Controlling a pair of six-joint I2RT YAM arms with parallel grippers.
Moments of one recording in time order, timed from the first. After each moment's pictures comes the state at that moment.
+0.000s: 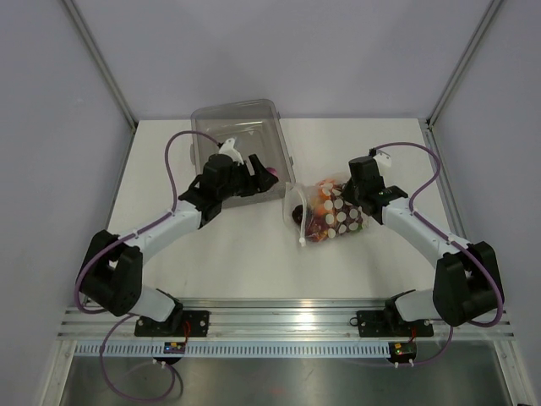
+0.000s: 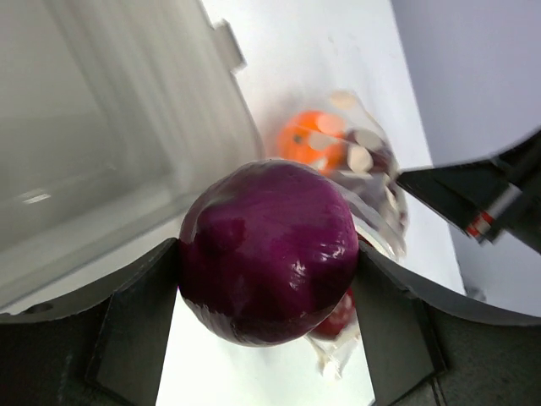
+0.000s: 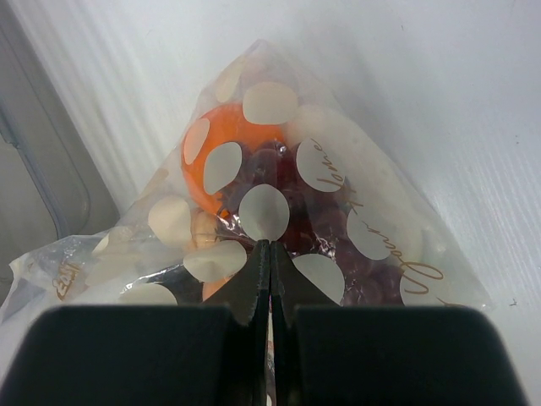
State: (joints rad) left arm -0.53 1.44 0.90 0.15 0.17 -0.69; right arm 0.37 1.38 0.93 -0.31 0.30 0.74
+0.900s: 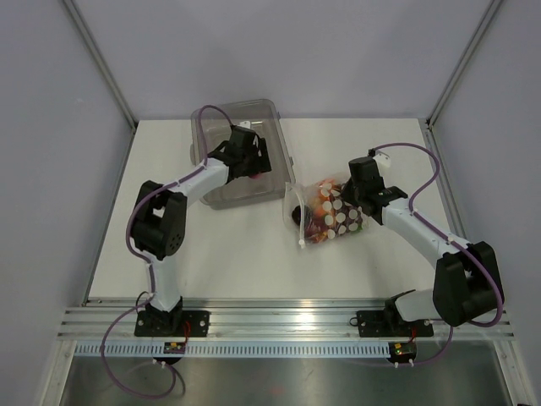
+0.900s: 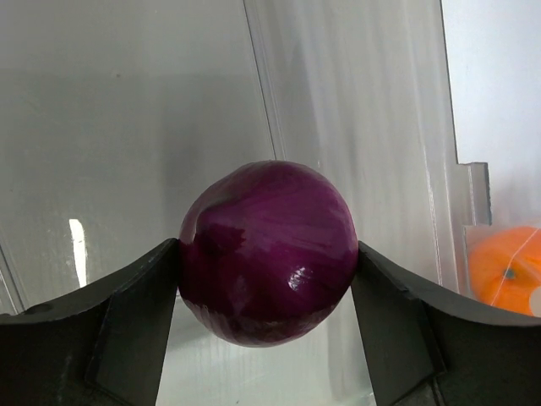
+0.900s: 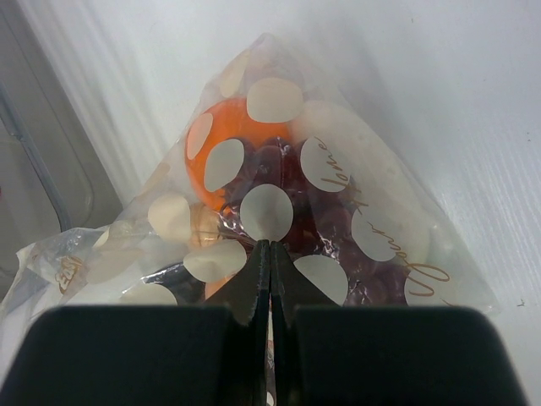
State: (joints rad) left arm -0.46 1.94 1.45 -0.26 -0.09 -0.54; right arm 0.37 1.38 0.92 -0.30 0.28 0.74
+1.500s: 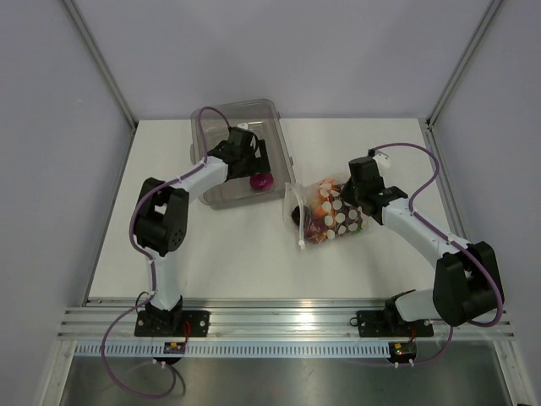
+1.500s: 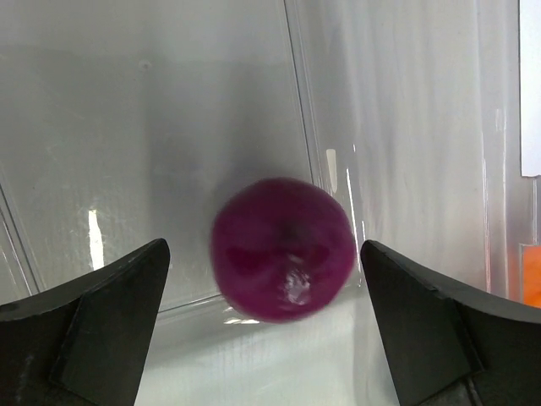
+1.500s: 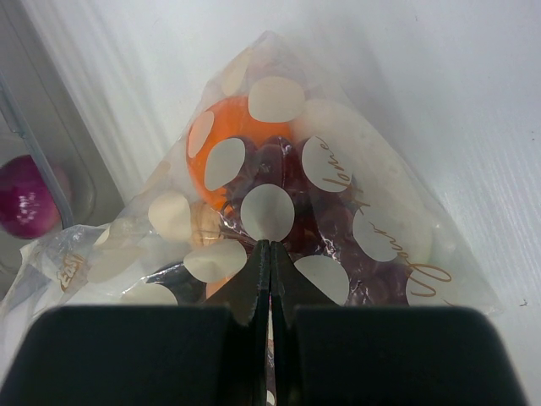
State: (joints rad) left arm -0.43 1.99 1.49 -0.31 -0.09 -0.52; right arm 0.37 1.38 0.92 -0.30 0.27 0.74
